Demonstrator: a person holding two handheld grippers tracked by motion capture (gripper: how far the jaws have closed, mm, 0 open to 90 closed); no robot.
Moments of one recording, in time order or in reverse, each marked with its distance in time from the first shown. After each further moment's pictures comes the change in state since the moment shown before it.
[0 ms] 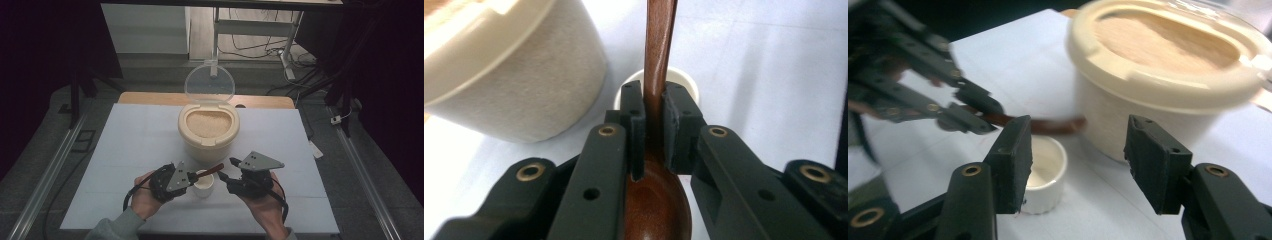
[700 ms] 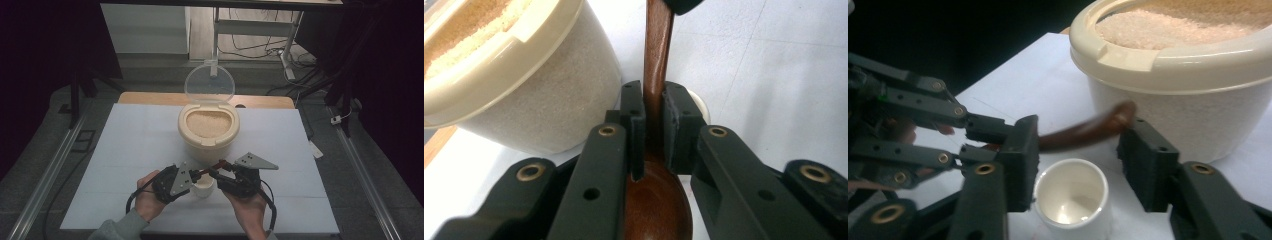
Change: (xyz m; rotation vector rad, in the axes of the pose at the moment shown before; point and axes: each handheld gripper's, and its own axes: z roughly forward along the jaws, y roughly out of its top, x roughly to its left) left arm -0.010 0.007 0.002 -0.031 0.065 0.018; right arm 0.012 -0.011 0.029 -0.096 0.042 0.262
